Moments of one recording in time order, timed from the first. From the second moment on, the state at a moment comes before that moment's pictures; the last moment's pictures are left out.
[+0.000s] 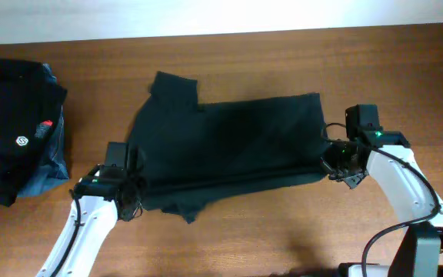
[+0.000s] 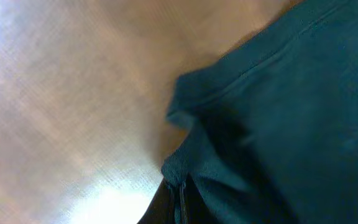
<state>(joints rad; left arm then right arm) -0.13 1.29 0.74 -0.78 -0.10 -1.17 -0.08 1.50 0.94 -0.84 -0.08 0.80</state>
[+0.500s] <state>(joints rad) -0.13 1.39 0.74 -0.45 -0.17 -1.17 -0.08 1.52 0.94 -0.62 -0.09 0.76</state>
